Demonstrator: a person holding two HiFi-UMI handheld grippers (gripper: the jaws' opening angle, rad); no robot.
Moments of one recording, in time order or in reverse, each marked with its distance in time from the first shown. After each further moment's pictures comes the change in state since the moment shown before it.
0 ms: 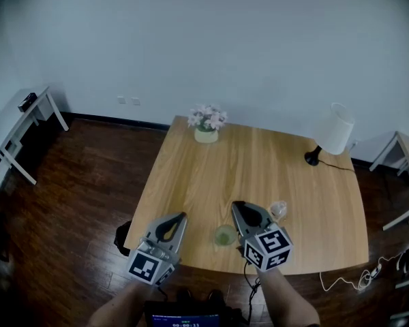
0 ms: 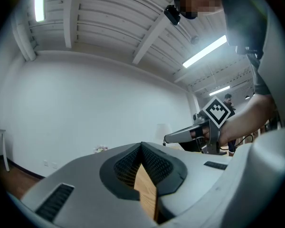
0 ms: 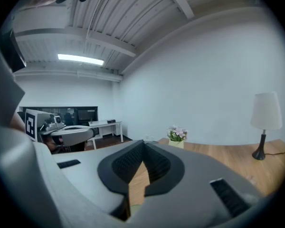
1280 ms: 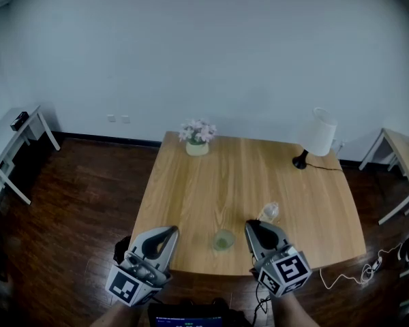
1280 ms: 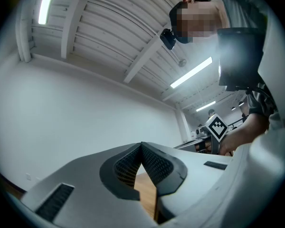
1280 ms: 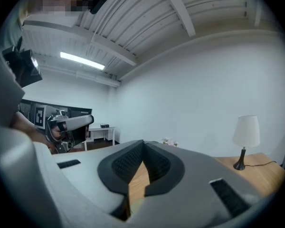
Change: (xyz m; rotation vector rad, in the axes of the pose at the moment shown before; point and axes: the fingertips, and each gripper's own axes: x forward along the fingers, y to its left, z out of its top) left arm -0.048 -0.018 0.103 -0.011 -0.251 -0.149; right arm -0.089 0.032 0.042 -0.058 -0.081 -0.109
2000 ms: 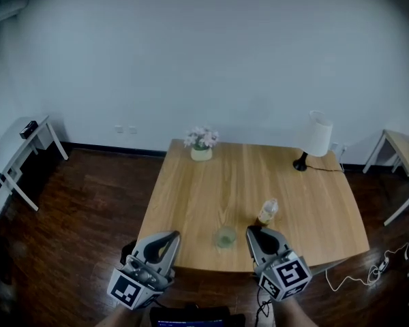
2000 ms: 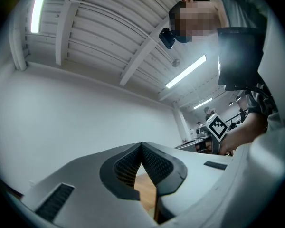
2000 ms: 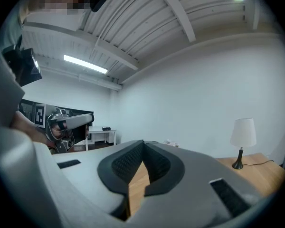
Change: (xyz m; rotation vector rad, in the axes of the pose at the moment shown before) left arm -0.030 -0.042 0.030 0.034 0.009 -0.027; right arm -0.046 0.029 0.003 -0.005 -0.051 0.001
